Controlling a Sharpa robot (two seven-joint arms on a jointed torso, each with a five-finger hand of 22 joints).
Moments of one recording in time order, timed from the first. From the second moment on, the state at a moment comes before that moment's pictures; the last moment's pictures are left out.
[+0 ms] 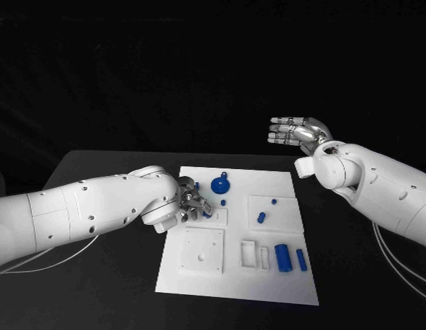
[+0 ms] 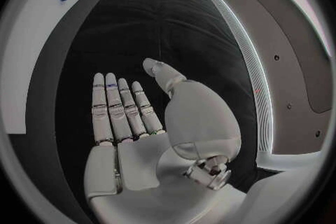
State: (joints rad) left arm 1.34 -0.56 -0.24 1.37 -0.81 -0.10 -0.57; left_hand 1.08 0.08 0.23 -0.17 0.53 1.15 0.07 0.10 0.74 1.47 -0.08 0.69 0.23 1.44 -0.12 1.35 0.85 0.08 1.27 -0.08 0.49 1.31; right arm 1.02 -0.61 0.42 1.01 -0.47 -0.17 0.15; right_hand 1.25 -0.05 0.36 -0.23 0.40 0.82 0.17 0.06 0.06 0.88 0.19 0.06 0.05 0.96 0.18 0.06 0.06 0.13 0.86 0.19 0.08 0.07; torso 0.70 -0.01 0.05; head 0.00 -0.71
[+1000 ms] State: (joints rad) left arm 1.37 -0.53 -0.24 1.33 -0.82 0.02 -0.58; left_hand 1.07 0.09 0.22 -0.18 0.55 1.15 0.07 0.10 0.75 1.47 -0.08 0.70 0.23 1.44 -0.12 1.36 0.86 0.08 1.27 -0.08 0.49 1.31; right arm 1.02 -0.60 0.41 1.00 -0.48 -0.16 0.15; right_hand 1.25 -0.05 0.36 -0.24 0.40 0.82 0.17 0.06 0.06 0.88 0.19 0.06 0.05 0.95 0.19 0.06 0.06 0.13 0.86 0.19 0.08 0.07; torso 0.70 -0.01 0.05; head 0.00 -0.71
